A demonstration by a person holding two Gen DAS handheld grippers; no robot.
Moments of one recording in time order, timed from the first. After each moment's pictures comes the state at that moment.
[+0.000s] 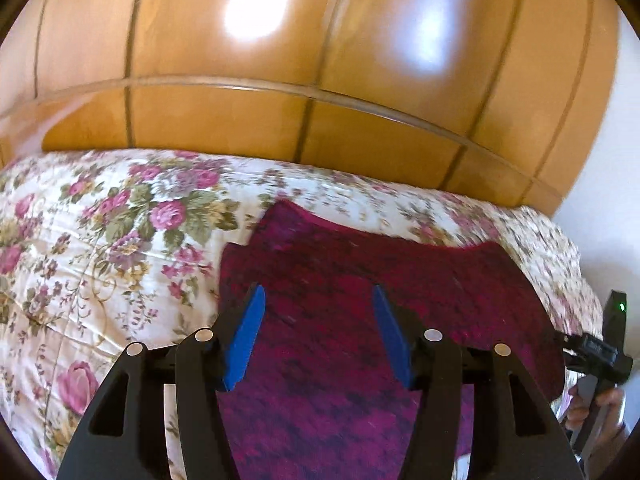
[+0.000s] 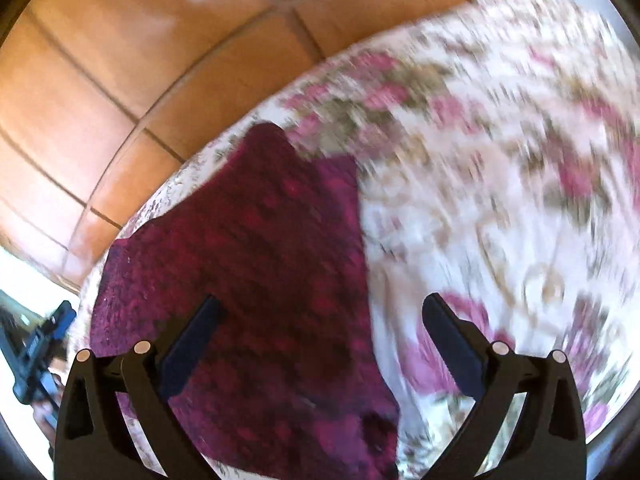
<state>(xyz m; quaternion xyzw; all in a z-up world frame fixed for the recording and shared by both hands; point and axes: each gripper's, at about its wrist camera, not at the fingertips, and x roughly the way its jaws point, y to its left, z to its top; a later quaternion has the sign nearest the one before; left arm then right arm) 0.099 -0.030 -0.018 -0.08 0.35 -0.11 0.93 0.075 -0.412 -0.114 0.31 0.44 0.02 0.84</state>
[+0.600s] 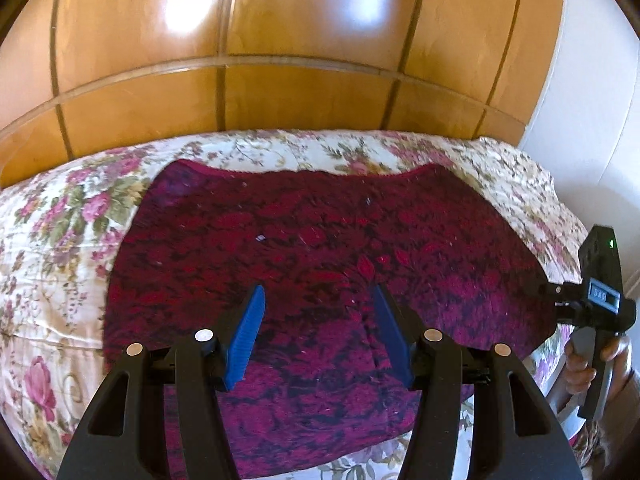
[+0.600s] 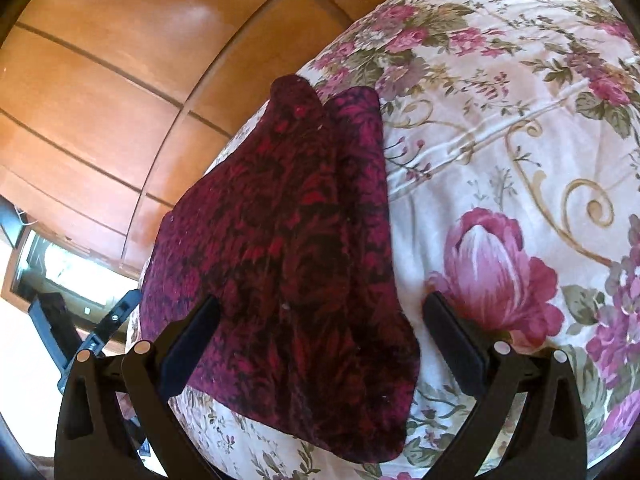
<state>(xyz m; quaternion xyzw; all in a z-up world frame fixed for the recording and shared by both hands) 0.082 -0.106 -0.049 0.00 0.38 -0.18 0.90 0.056 -0.410 -0.131 0.35 0.44 0.13 0.82</state>
